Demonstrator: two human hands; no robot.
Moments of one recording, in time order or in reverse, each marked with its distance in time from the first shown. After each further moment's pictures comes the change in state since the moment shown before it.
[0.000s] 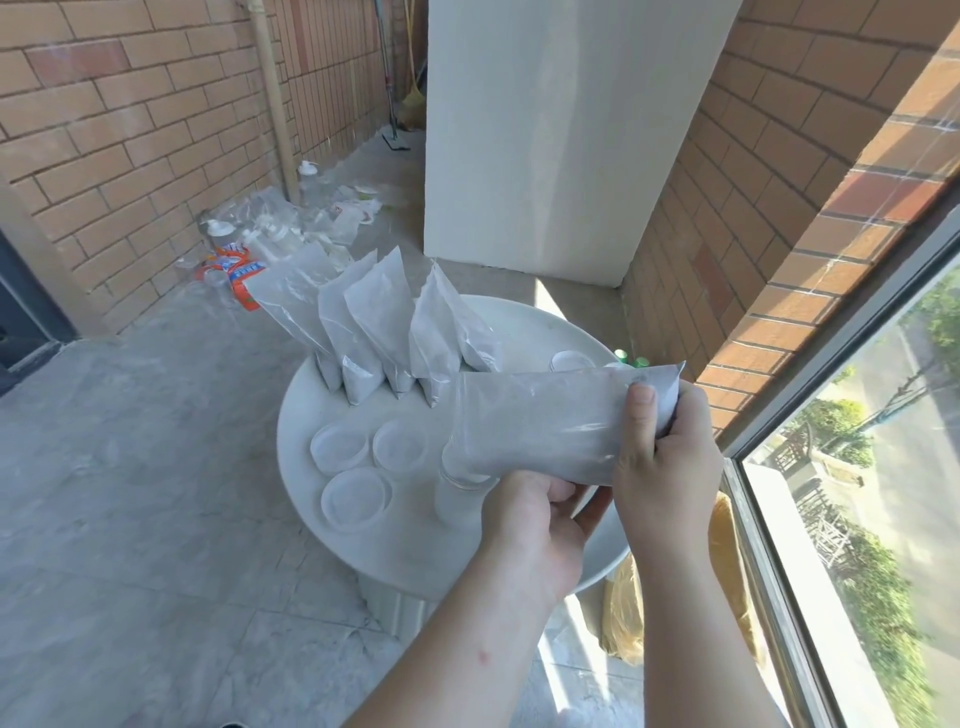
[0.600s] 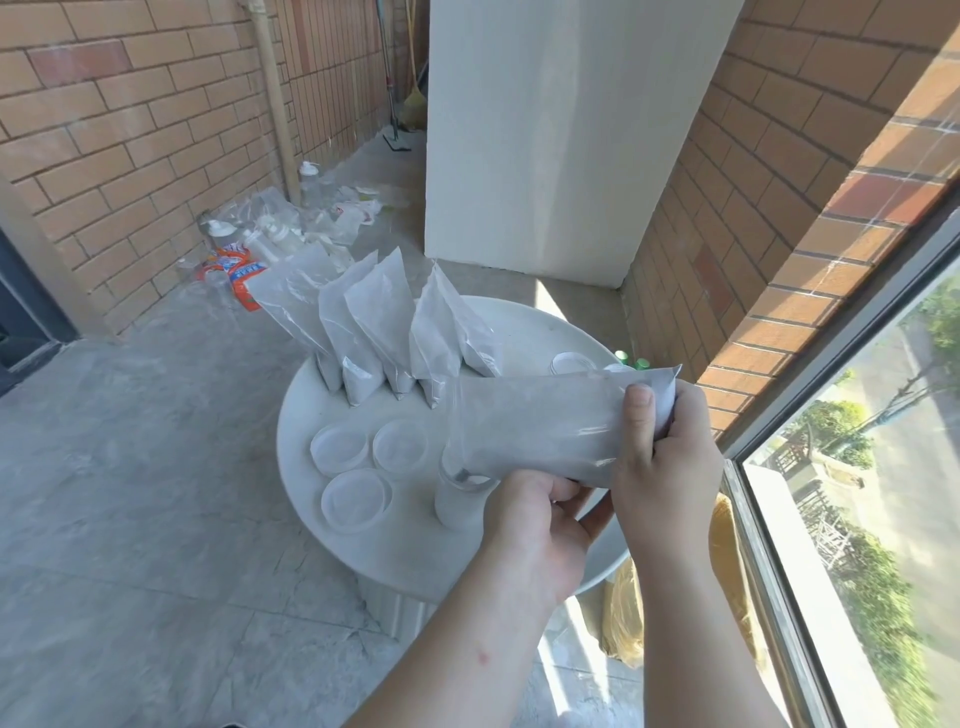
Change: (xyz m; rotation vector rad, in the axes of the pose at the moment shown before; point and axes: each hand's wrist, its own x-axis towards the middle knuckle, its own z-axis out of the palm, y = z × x) left_hand 0.003 -0.001 -0.001 0.008 -0.047 -0.032; right_hand -0.001 -0.002 0.000 -0.005 -0.010 -0.038
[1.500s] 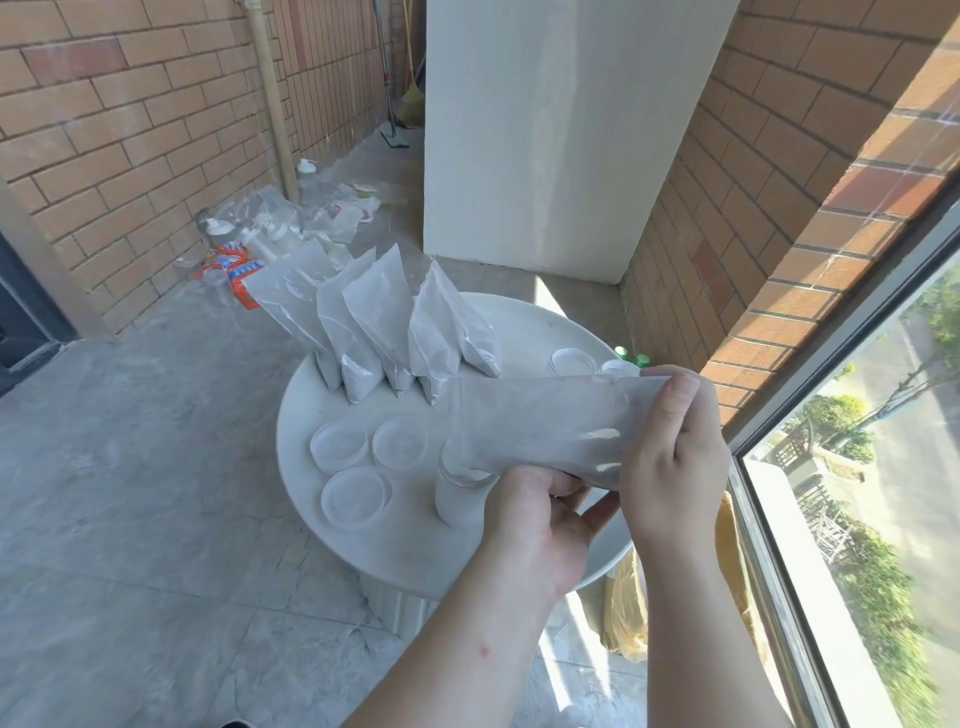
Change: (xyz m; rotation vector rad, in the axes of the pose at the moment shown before) left_hand -0.001 0.000 0.001 0.010 -0.033 0.005; right_hand -0.001 -0.008 -0.002 0.068 0.068 -0.012
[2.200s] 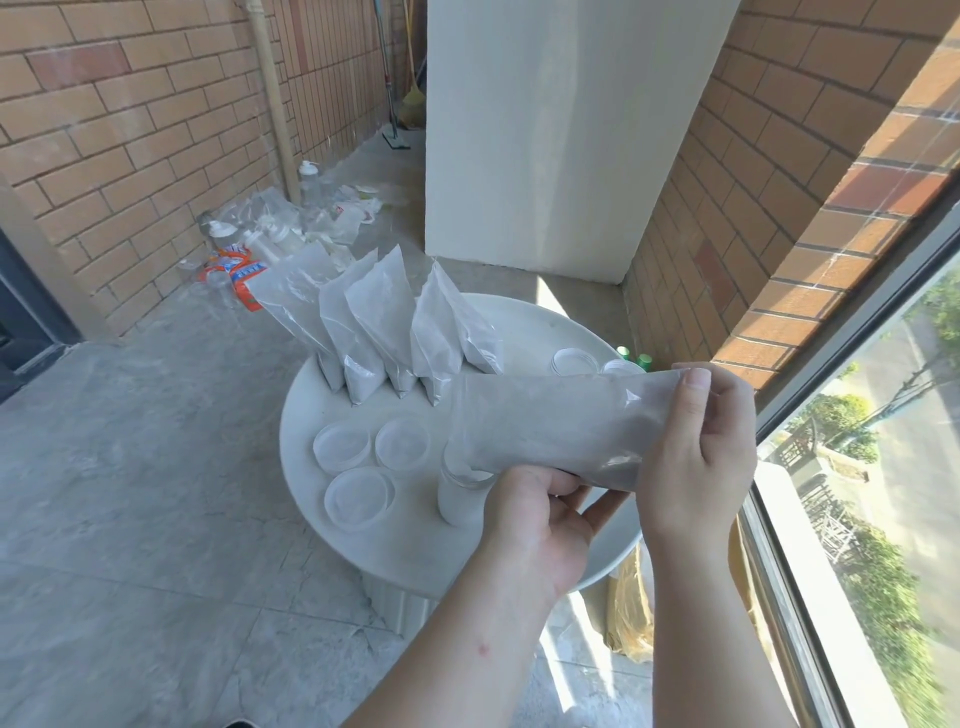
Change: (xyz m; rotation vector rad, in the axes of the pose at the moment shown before) left_hand 0.000 0.002 -0.001 -0.037 0.006 -0.001; right_hand 0.004 -0.004 -0.003 0.099 0.130 0.031
